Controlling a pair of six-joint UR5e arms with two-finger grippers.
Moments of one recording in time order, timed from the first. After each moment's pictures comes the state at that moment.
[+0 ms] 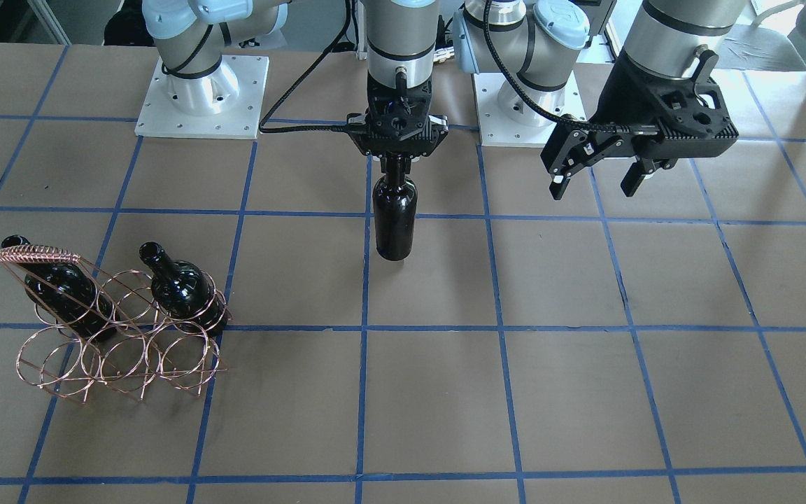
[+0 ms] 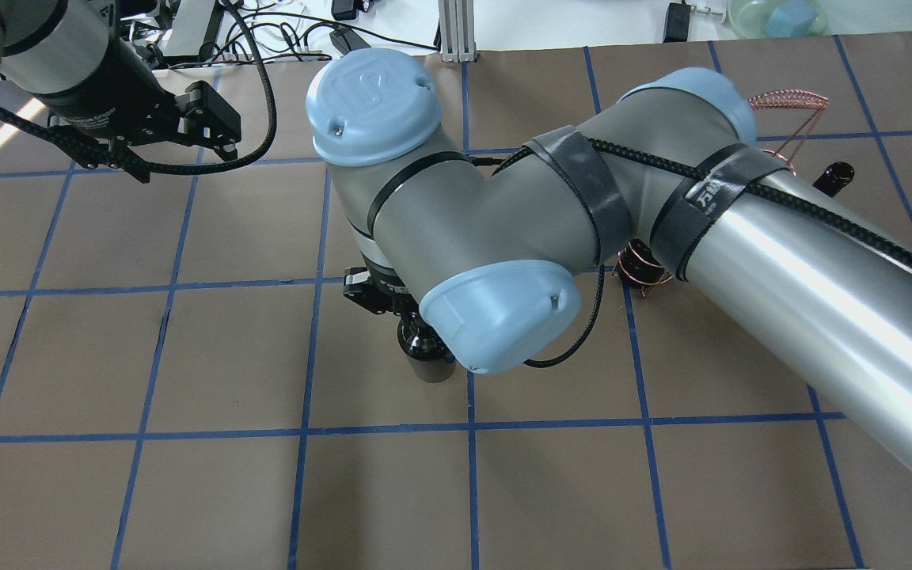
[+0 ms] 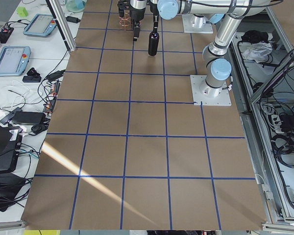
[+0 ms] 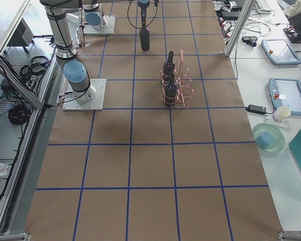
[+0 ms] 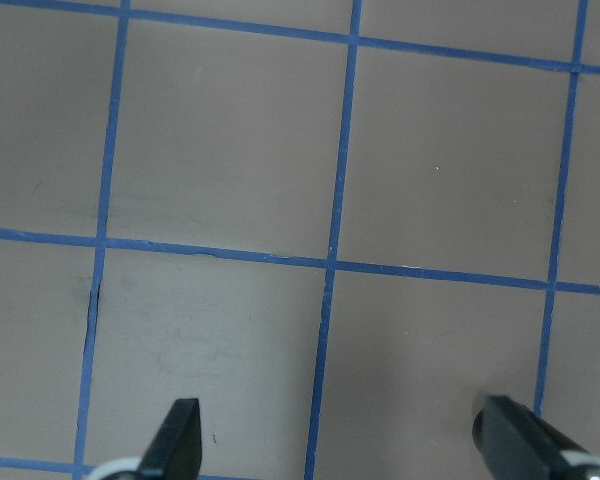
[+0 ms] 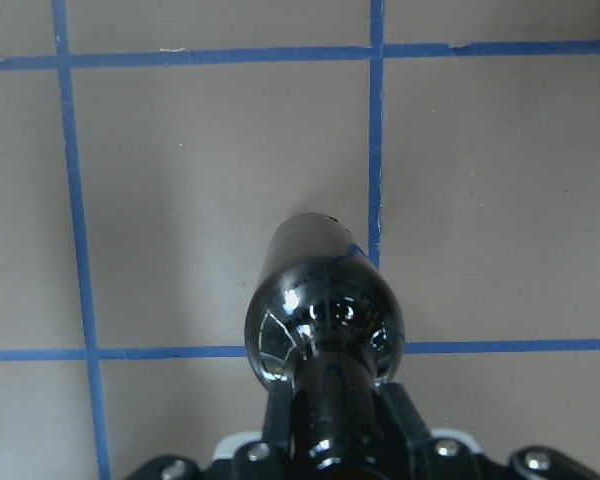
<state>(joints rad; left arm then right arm) -1.50 -1.52 -1.62 -1.43 1.53 -0.05 2.12 -1.43 1.60 -1.76 -1.54 0.58</state>
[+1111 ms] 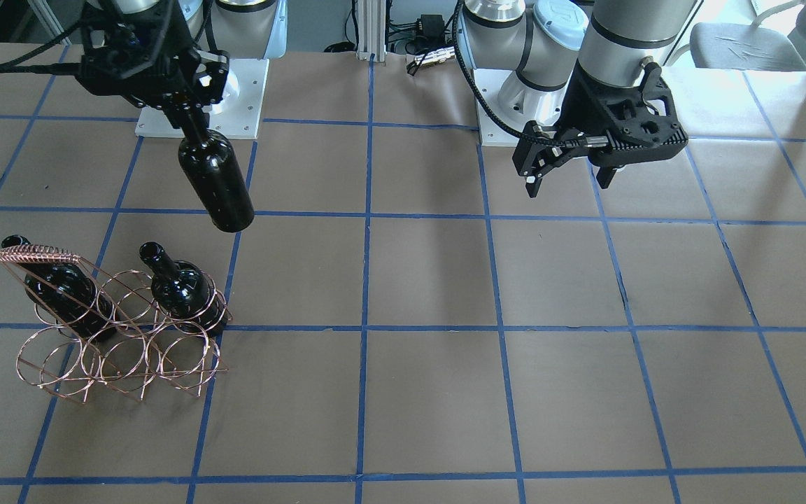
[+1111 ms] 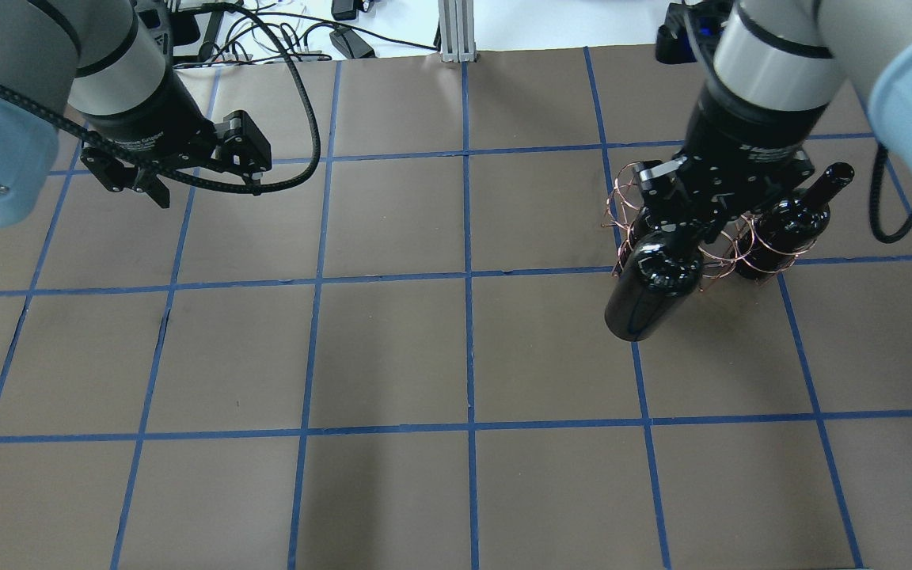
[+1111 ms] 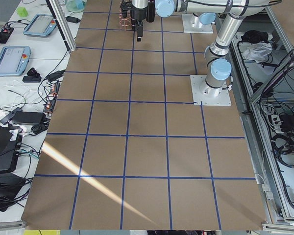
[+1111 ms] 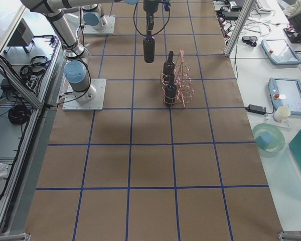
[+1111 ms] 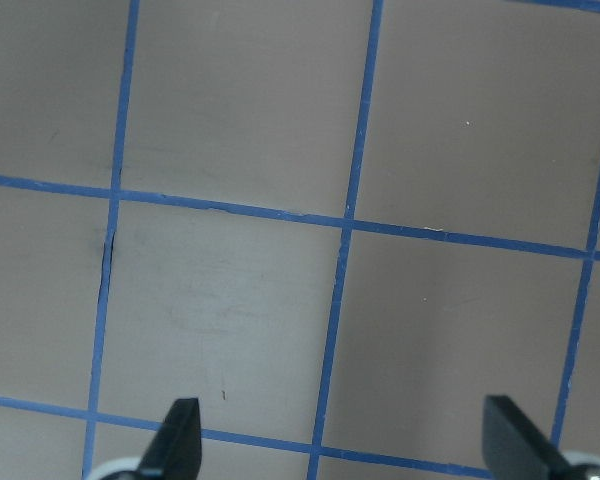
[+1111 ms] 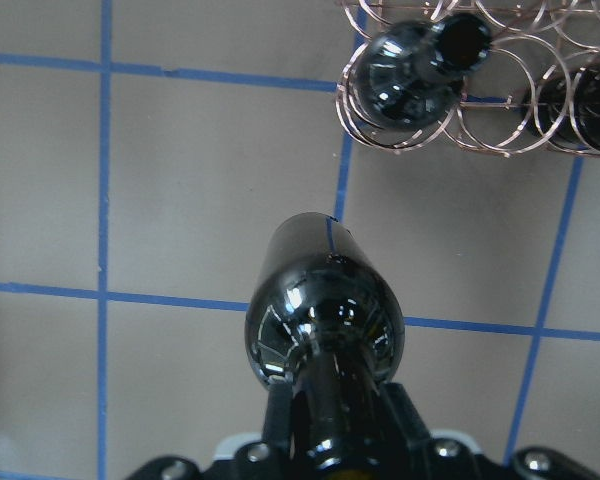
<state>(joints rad) -1.60 -1.53 -1.63 -1.47 1.63 -0.15 1.59 -1.69 1.58 -1.38 -1.59 -0.10</state>
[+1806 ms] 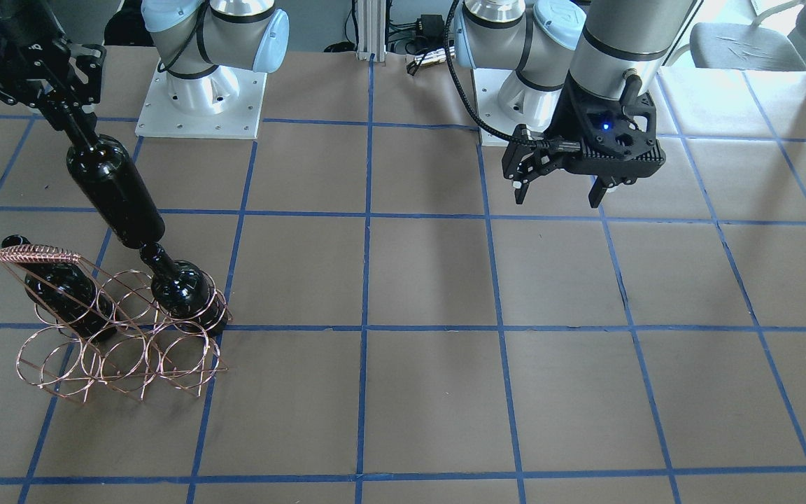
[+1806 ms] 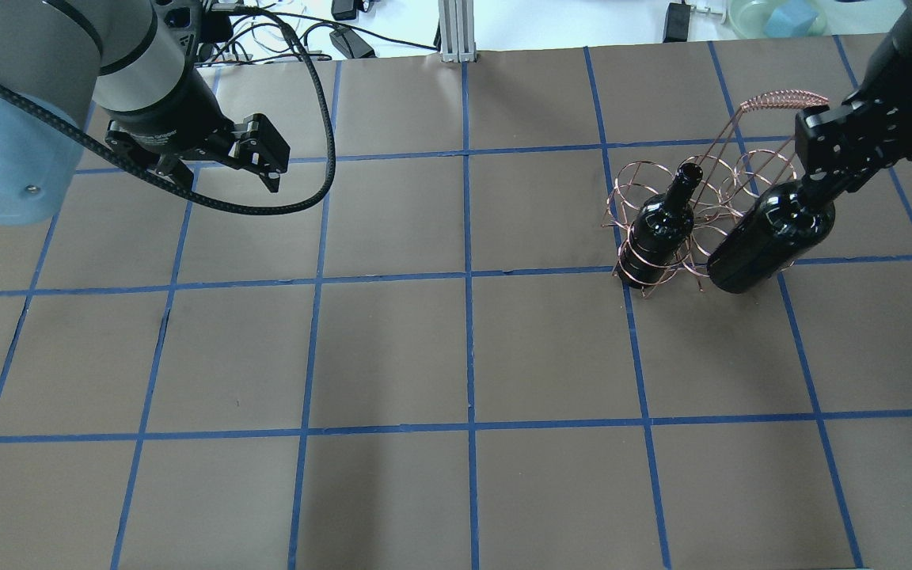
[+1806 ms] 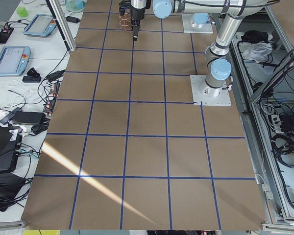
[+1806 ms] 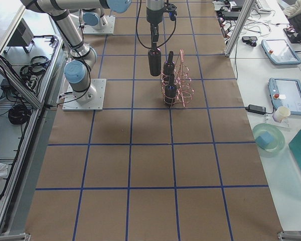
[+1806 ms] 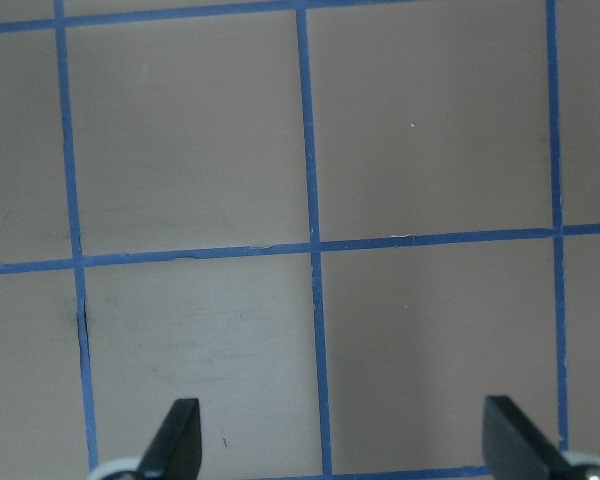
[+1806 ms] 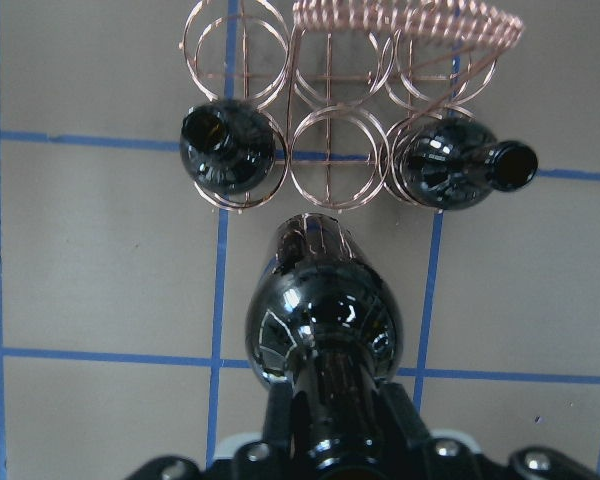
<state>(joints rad) -1.59 -1.56 -1.63 -1.41 1.58 0.02 1.37 -1.68 1.54 -1.45 -1.60 -0.27</state>
